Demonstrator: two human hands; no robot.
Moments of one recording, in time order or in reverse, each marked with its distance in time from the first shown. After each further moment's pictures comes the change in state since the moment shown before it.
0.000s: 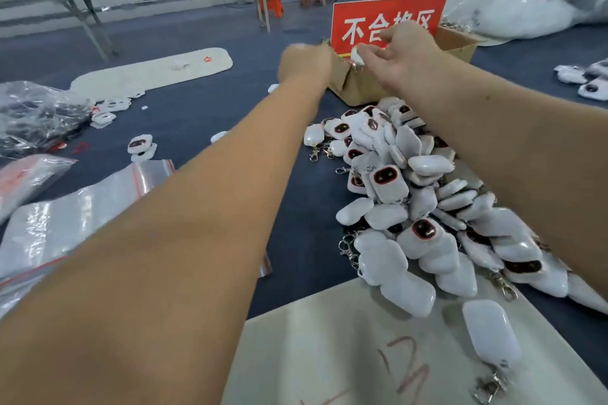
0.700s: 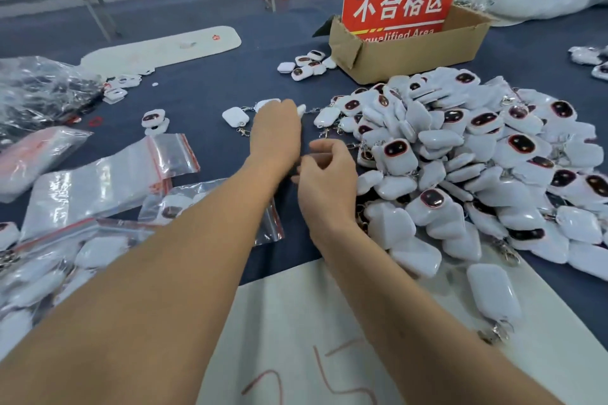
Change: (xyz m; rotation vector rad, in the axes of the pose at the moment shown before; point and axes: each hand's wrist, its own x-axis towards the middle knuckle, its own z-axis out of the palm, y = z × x) left_hand -0.053 -0.109 -0.053 1.011 0.099 0.376; right_hand -0.167 0.175 -0.018 -0.598 0.053 -0.174
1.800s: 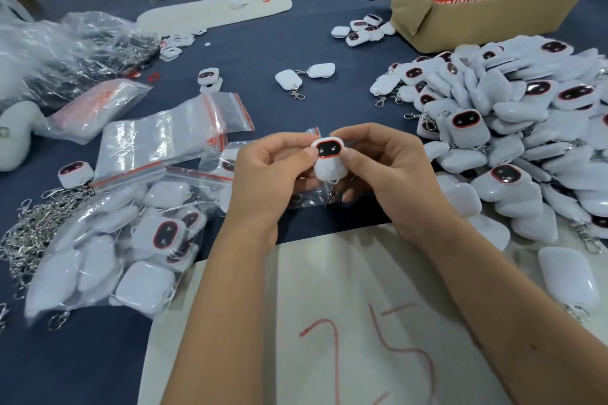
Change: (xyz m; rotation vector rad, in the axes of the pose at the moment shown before) left_hand -0.165 -0.041 -0.067 -1.304 -0.028 -0.460; right_hand -0.020 0.009 -0.046 0.082 -0.610 -0.197
